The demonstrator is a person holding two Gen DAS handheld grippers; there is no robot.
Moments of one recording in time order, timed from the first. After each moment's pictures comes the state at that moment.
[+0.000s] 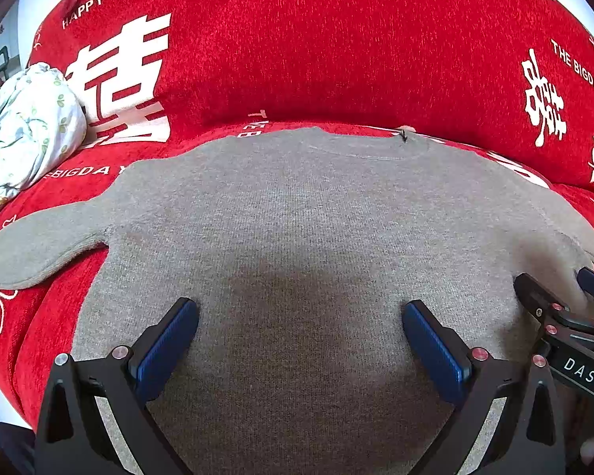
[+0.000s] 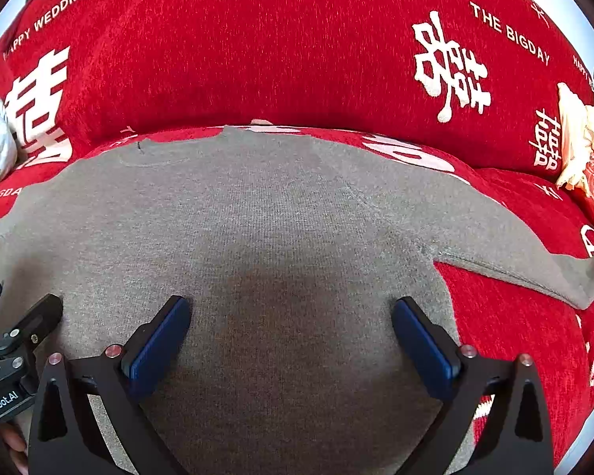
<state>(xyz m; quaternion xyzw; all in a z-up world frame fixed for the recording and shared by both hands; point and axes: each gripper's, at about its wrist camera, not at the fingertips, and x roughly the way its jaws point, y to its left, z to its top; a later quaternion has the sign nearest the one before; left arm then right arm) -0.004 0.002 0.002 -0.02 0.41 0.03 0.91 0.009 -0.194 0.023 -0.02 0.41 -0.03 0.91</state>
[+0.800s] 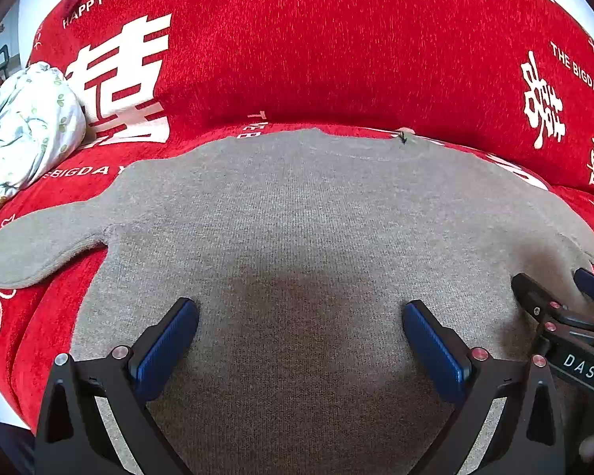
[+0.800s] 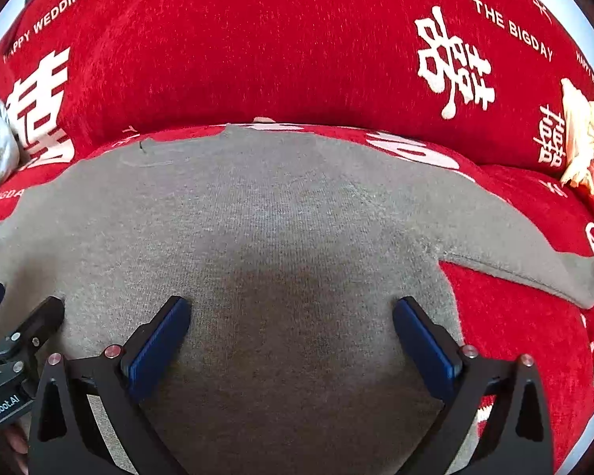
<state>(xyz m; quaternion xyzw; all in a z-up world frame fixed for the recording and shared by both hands) -0.004 0.002 0.001 -0.02 0.40 0.02 0.91 0.012 -0.192 0.023 -0.02 0.41 -0.02 0.91</state>
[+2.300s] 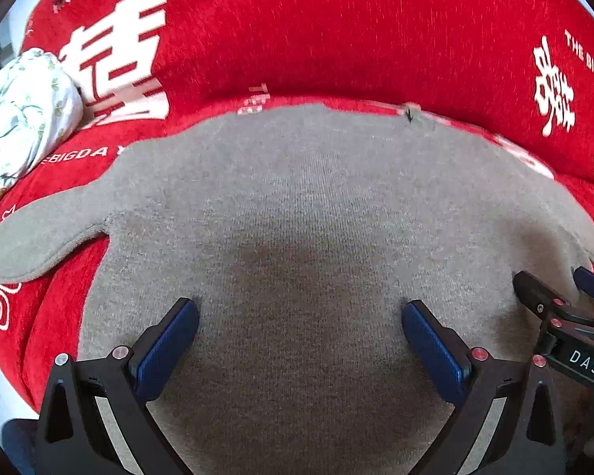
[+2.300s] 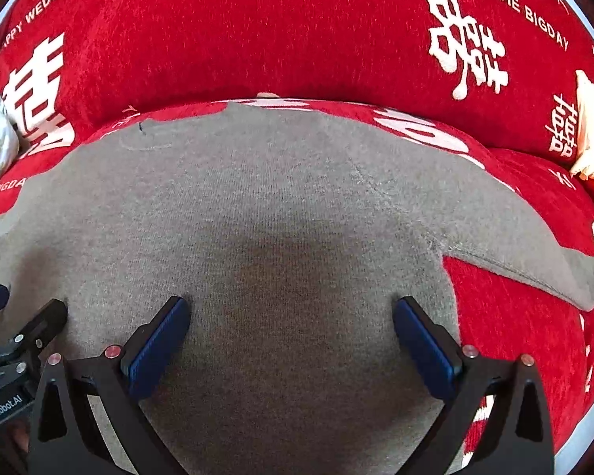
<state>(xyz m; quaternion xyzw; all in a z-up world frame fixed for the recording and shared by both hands) 0.009 0.000 0.008 -0.02 0.47 0.03 0.88 0.026 -0.198 0.030 -0.01 0.47 -0.01 0.88</state>
